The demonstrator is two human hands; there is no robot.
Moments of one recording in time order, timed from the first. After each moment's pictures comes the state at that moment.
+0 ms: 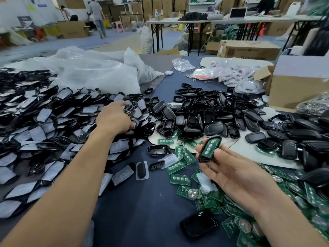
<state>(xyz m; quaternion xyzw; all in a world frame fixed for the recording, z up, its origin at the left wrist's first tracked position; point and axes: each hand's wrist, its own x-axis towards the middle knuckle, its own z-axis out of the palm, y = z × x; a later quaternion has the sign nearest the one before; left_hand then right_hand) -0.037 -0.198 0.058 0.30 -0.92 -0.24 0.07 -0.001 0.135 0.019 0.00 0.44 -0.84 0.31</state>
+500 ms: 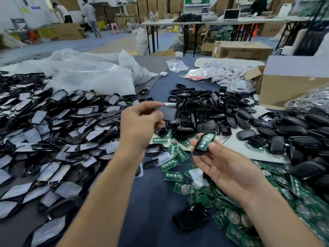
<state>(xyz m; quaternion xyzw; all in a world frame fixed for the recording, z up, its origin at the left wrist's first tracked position) 0.010 -0.078 0.075 0.14 -0.67 -0.69 0.23 -0.002 0.138 0.022 0.01 0.39 -0.87 0.31</state>
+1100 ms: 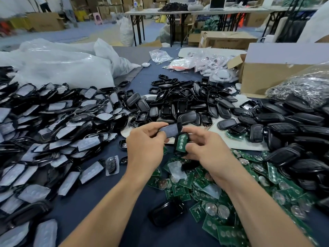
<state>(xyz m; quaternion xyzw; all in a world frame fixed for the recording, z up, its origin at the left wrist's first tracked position) 0.008 -0.014 0.009 0.16 -0.77 -0.58 0.21 -0.017 0.144 0.008 -0.07 0.73 -0.67 0.14</state>
